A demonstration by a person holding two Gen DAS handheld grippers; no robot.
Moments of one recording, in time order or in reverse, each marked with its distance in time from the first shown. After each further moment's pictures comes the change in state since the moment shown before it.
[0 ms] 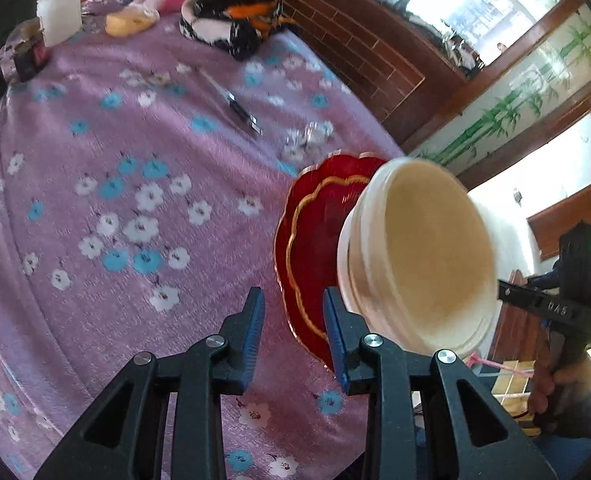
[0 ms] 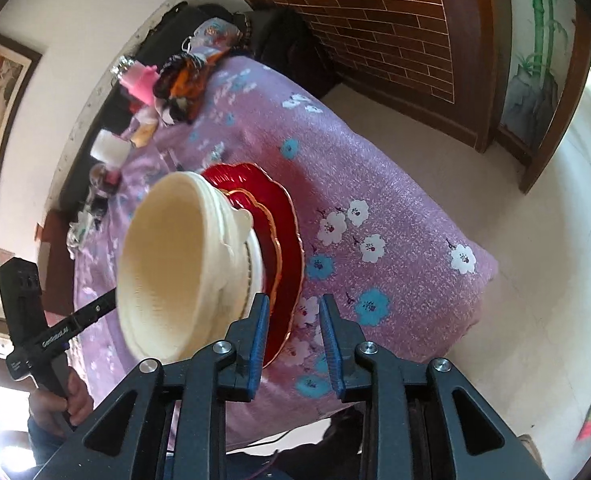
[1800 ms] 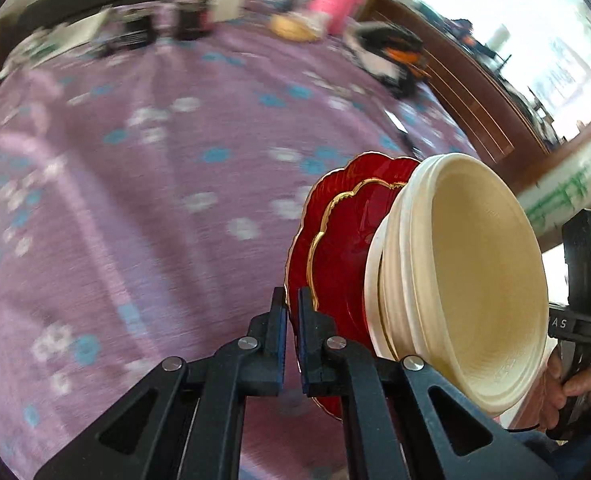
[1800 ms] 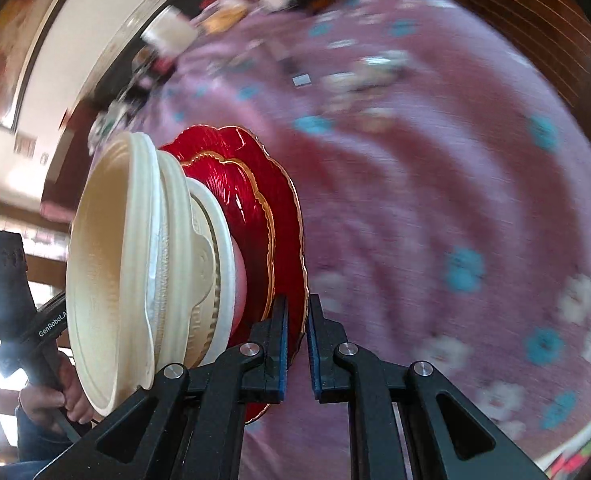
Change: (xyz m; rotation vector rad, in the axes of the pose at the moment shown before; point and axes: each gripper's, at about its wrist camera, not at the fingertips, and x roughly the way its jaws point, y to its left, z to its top) left arm -0.048 0.119 -0.055 -0.271 -0.174 0.221; right arm 0.132 0.123 0.003 -0.338 0.247 0.097
